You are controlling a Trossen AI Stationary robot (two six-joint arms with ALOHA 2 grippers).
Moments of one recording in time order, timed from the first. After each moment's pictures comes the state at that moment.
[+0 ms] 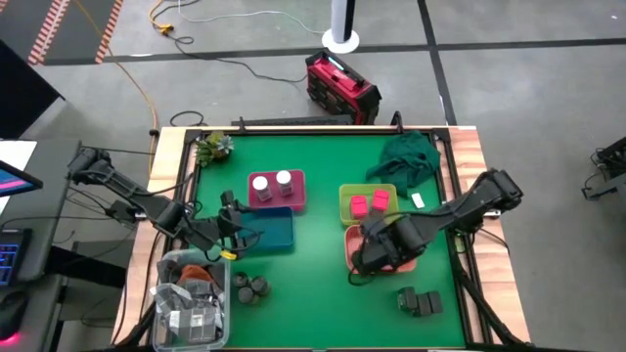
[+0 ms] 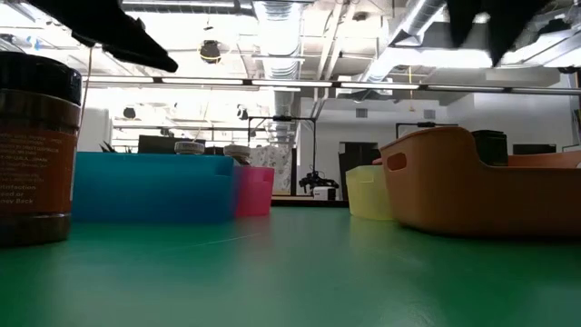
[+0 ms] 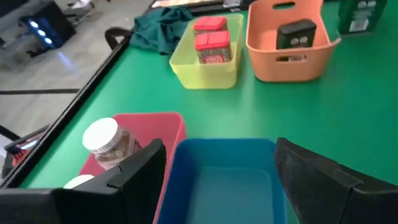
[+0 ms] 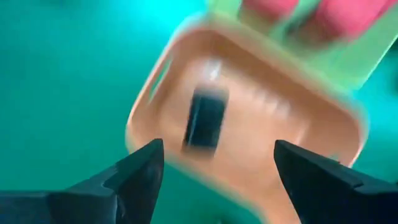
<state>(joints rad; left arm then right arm) -0.51 0.93 0.65 -0.28 -0.76 -0.22 0.45 1.70 1.58 -1.38 0.19 1.43</state>
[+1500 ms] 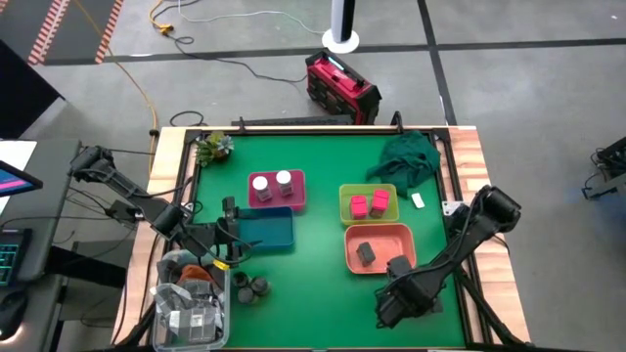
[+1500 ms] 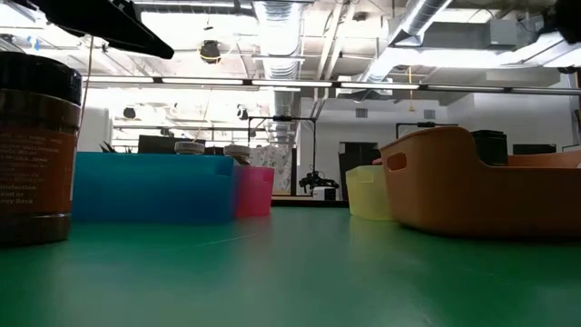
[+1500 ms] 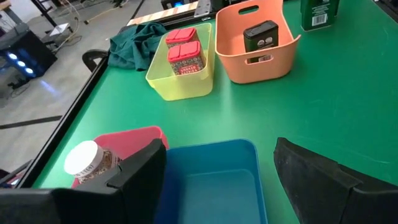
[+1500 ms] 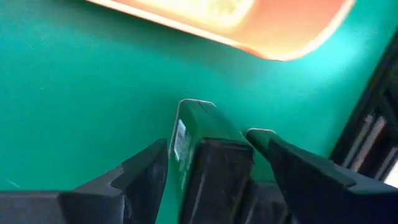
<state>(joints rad) -0.57 0.93 0.65 -0.24 -0.74 -0.11 0.75 1.82 1.38 -1.29 -0.08 1.98</state>
